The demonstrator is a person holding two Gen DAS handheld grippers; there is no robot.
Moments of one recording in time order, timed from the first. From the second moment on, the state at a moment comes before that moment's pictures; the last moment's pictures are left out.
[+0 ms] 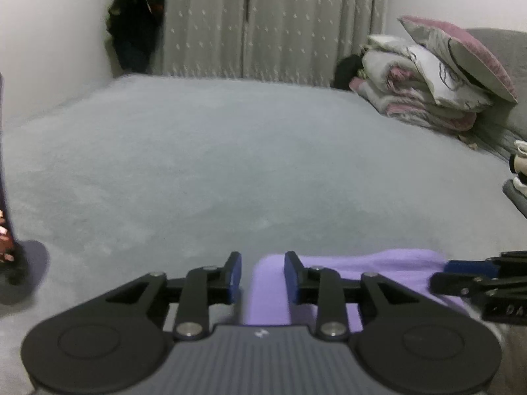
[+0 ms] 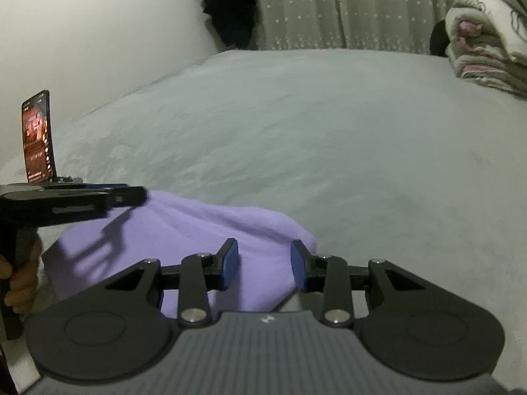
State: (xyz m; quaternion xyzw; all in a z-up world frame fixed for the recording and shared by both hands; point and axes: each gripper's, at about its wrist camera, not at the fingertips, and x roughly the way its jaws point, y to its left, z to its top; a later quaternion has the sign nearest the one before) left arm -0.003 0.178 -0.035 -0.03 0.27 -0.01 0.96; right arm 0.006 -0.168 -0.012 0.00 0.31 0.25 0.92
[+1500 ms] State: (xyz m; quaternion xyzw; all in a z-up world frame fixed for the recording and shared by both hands) left arm -0.095 0.179 -0.053 0.10 0.28 -0.16 0.94; right arm -0.090 -0.143 -0.019 -0.11 0.30 0.37 0.87
